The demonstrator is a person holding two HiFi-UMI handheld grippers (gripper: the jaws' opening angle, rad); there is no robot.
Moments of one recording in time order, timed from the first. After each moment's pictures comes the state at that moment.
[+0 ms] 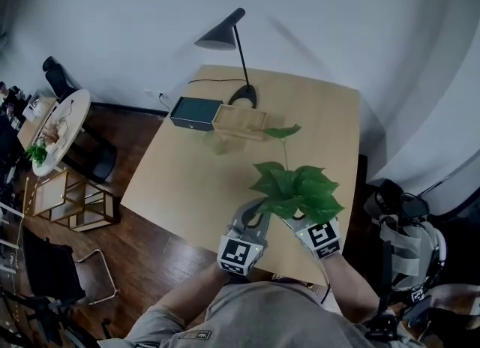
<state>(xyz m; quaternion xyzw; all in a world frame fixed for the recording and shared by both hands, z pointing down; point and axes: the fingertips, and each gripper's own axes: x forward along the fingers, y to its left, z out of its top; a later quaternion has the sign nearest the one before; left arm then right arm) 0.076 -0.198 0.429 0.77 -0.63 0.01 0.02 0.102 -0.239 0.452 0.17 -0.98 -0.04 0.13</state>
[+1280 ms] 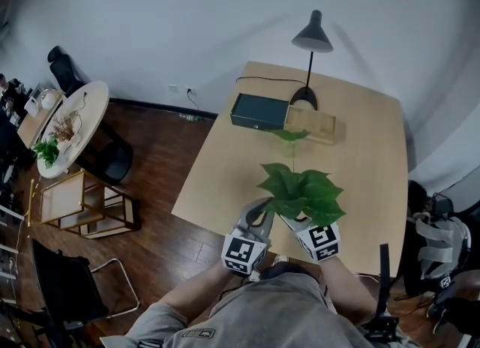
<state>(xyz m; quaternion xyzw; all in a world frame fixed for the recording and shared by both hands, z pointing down) -0.197 -0.088 0.434 0.77 -0.63 -0.01 0.04 -0.165 -0.126 0.462 0.20 -0.97 -0.01 0.14</state>
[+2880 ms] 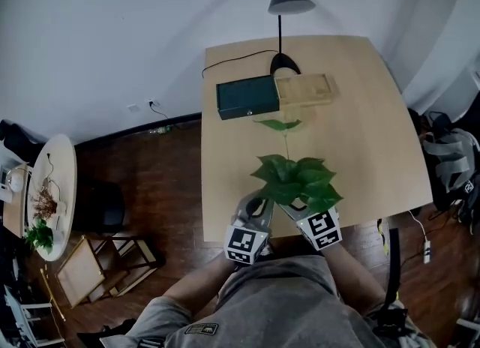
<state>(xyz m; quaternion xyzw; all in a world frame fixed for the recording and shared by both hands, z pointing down) -0.314 -0.082 0.493 0.87 -0.48 0.05 0.08 -0.272 -0.103 0.517 0.36 -0.92 0.05 0.17</state>
